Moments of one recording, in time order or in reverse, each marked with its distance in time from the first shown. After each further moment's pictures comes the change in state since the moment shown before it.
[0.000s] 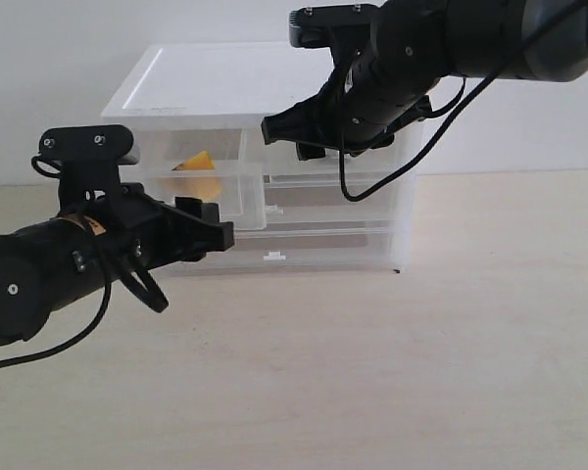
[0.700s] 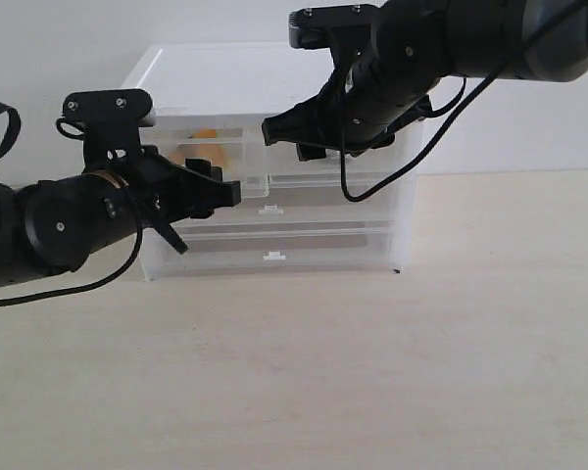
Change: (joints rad) left arm 0.077 0.126 -0.189 0.024 0.038 0.037; right arm 0.000 0.000 0.000 -0.002 0.004 -0.011
